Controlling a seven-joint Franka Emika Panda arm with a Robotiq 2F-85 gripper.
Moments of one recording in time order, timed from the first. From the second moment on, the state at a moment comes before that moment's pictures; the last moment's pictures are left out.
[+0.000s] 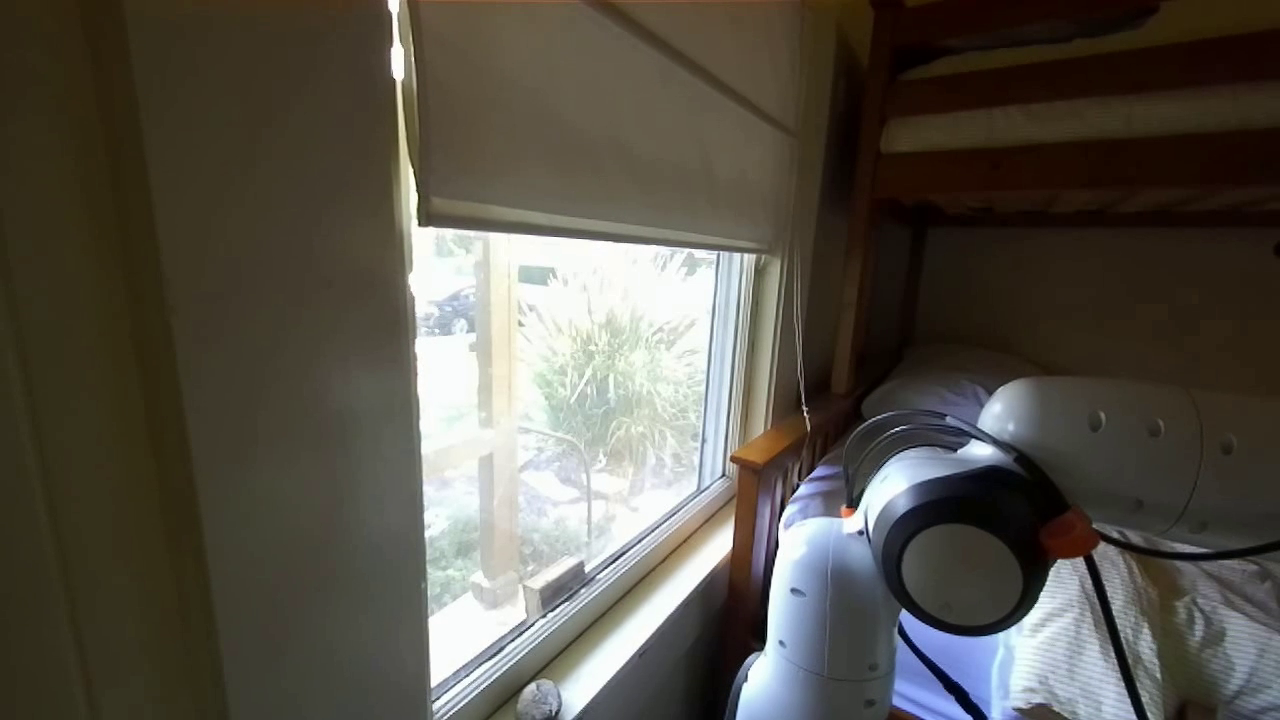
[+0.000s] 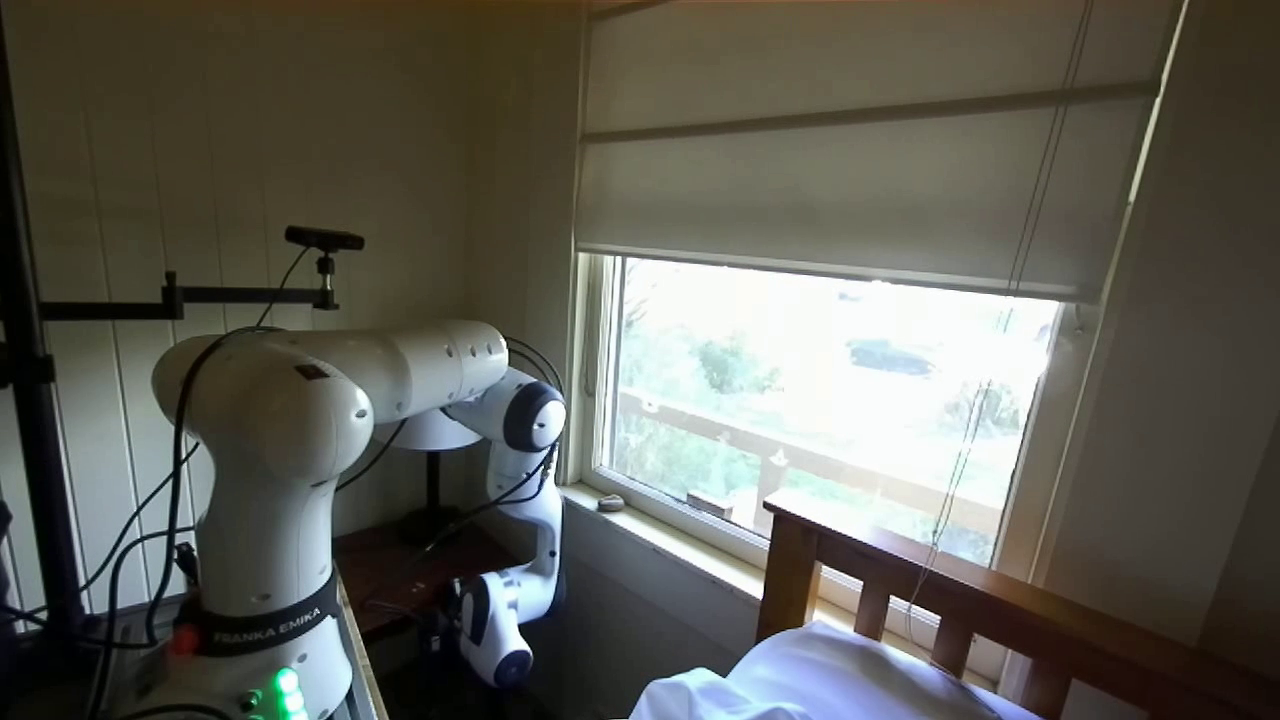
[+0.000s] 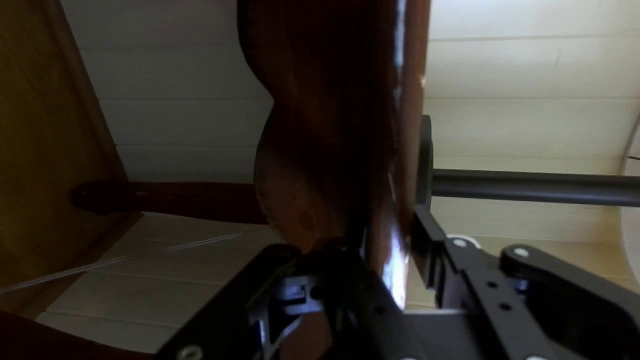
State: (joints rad) arm 0.38 1.52 0.09 -1.69 1.94 1.84 -1.65
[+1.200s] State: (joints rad) arm 0.10 1.52 0.06 -1.76 1.93 1.78 -1.77
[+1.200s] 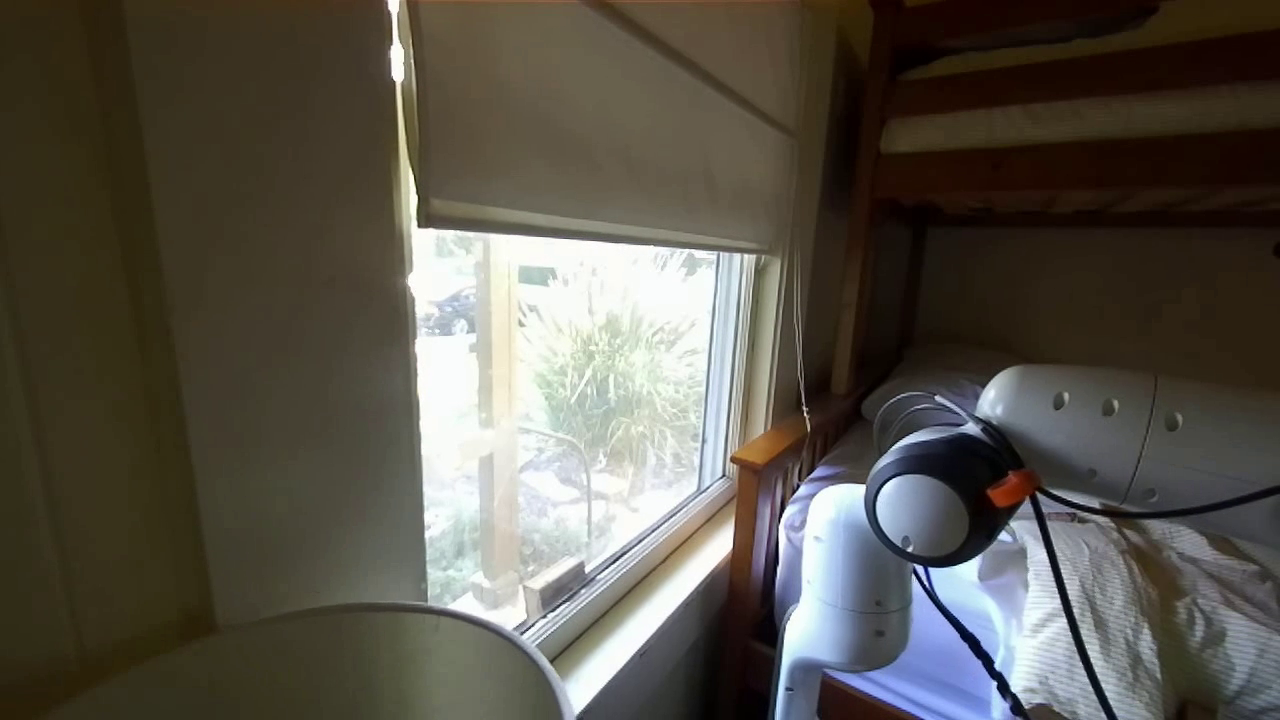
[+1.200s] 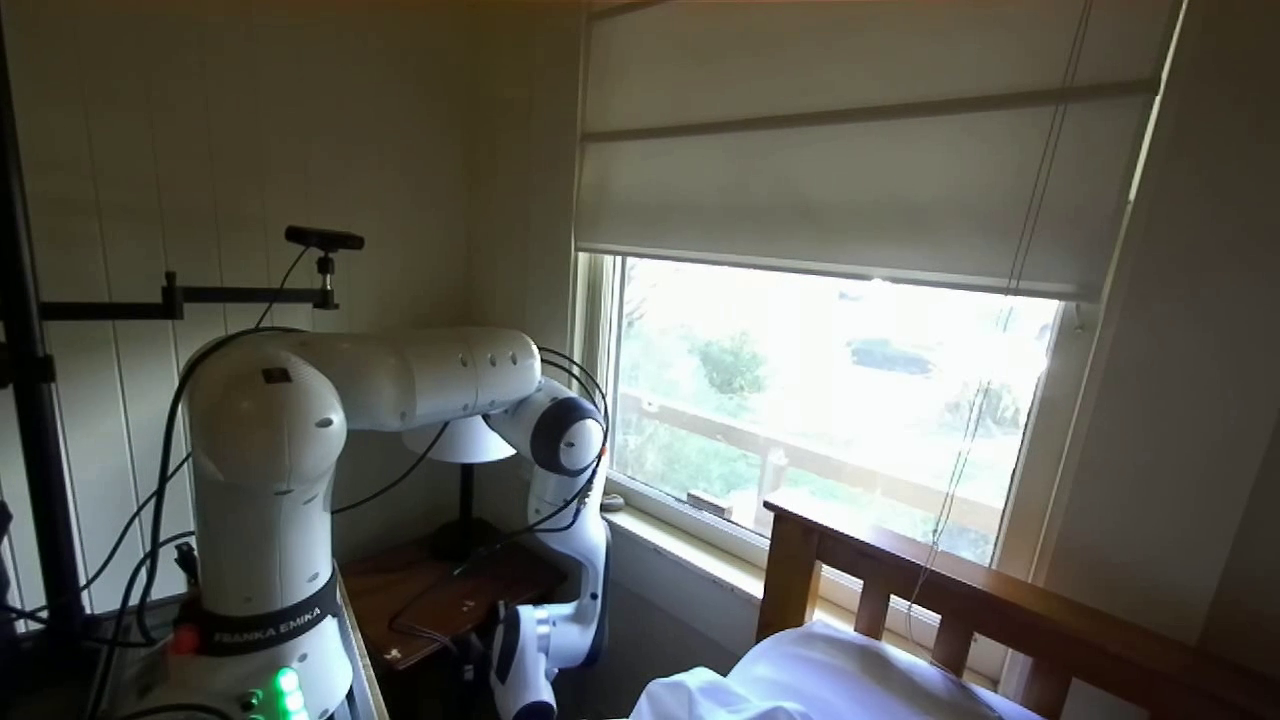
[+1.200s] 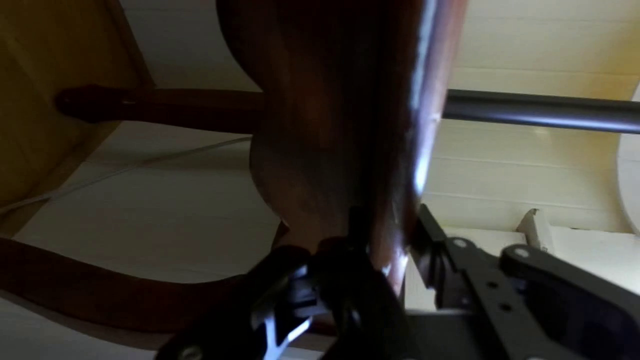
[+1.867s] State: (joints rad) arm 0.01 1.52 0.02 -1.87 1.96 1.70 -1.87
